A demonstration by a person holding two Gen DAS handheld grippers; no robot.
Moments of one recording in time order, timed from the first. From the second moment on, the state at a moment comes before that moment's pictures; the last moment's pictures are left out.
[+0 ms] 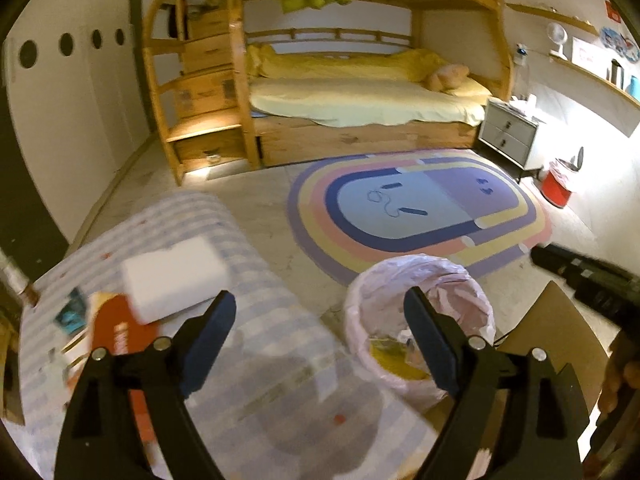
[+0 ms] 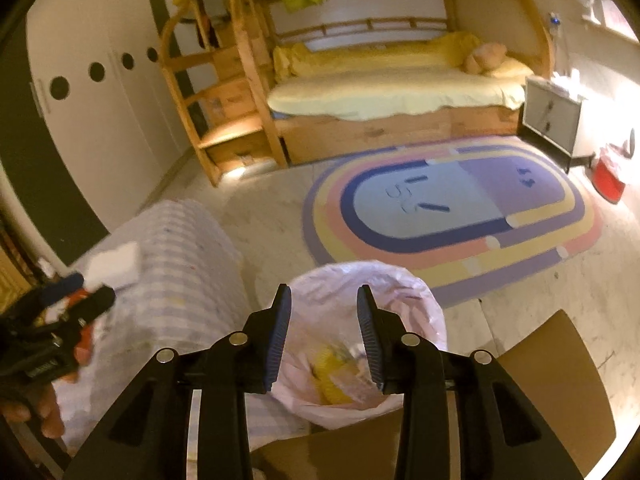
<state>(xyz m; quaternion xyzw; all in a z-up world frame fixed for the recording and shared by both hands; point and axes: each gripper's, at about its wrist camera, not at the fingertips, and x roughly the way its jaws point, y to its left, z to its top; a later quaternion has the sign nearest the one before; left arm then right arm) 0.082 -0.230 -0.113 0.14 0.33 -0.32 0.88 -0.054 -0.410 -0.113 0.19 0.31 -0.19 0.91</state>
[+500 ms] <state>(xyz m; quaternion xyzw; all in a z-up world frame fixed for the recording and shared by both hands) 0.052 -0.057 -0.097 0.08 0.34 -0.17 0.92 -0.042 -0.283 -0.071 0.14 0.31 -0.03 0.94</state>
